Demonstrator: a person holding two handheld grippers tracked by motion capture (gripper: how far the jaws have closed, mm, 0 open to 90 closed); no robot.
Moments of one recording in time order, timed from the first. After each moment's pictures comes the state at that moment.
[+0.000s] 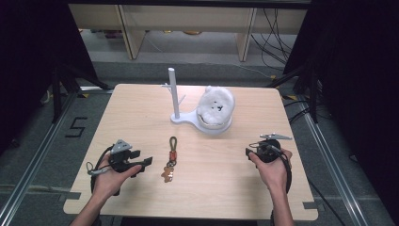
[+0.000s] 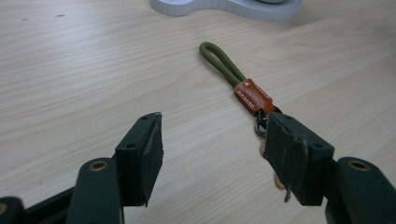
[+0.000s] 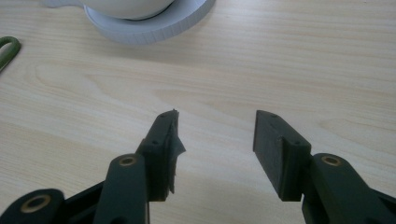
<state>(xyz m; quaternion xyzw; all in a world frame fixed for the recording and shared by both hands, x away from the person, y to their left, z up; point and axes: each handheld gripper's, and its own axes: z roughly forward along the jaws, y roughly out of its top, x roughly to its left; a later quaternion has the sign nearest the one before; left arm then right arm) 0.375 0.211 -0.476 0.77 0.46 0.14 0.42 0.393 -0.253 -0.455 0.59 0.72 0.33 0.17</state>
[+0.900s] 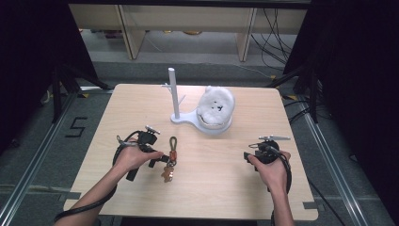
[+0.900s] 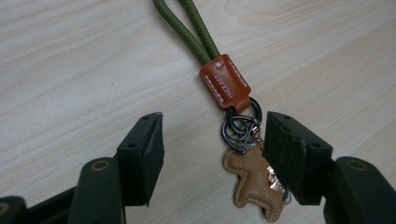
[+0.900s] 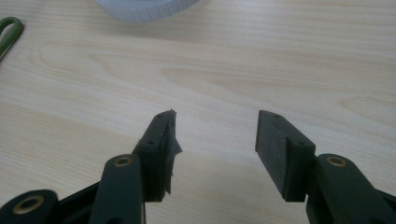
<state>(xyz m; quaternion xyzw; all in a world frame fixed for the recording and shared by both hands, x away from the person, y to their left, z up) 0.433 0.151 -0.467 0.83 0.50 0.00 0.25 0.394 -0.254 -0.463 0.59 0.74 0.31 0.15</state>
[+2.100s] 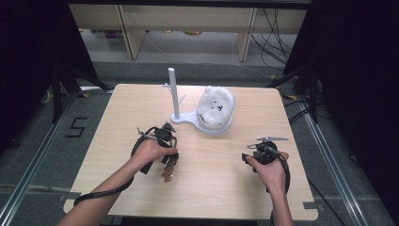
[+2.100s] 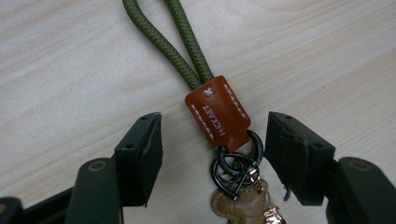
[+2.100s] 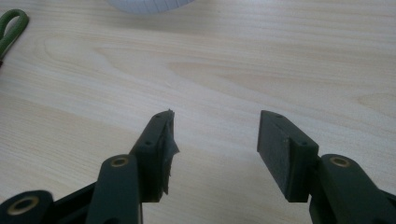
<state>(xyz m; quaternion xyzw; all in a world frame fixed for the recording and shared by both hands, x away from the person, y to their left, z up) 0.459 0.105 -0.477 0.84 0.52 0.00 0.16 0.394 -0.250 -0.467 0.58 0.74 0.31 0.13</state>
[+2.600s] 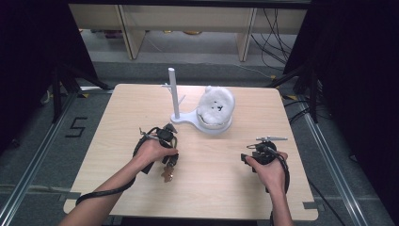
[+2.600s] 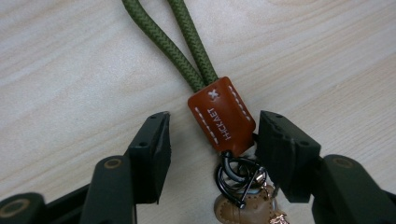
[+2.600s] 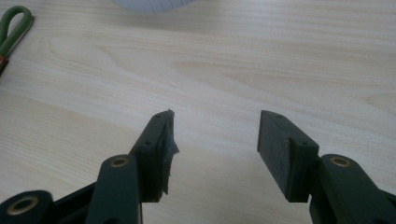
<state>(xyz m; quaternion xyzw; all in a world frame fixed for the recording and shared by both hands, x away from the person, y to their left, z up) 0.462 0.102 -0.482 0.85 0.50 0.01 0.15 0.395 -0.250 -0.468 0.58 0.74 0.30 0.13</state>
